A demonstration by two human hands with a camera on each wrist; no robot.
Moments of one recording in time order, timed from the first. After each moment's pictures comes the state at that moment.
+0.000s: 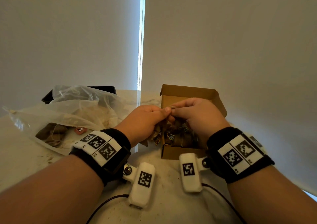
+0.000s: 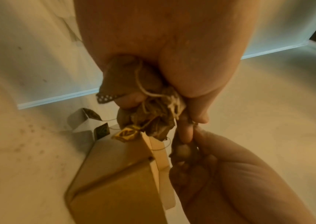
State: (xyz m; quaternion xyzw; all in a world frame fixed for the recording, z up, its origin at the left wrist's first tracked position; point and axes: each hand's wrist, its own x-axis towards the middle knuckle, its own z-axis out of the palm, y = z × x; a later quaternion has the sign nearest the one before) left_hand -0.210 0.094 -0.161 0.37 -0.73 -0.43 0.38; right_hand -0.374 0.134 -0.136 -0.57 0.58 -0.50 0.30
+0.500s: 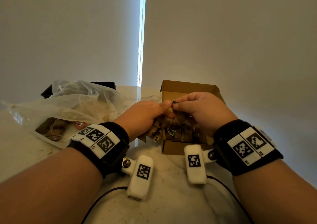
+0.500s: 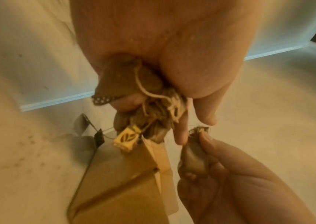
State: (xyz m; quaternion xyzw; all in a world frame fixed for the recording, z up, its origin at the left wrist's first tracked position) left_hand -0.208 0.095 -0.159 0.41 -0.75 -0.37 0.35; right_hand -0.383 0.135 -0.128 -0.60 0.59 -0.45 0.30
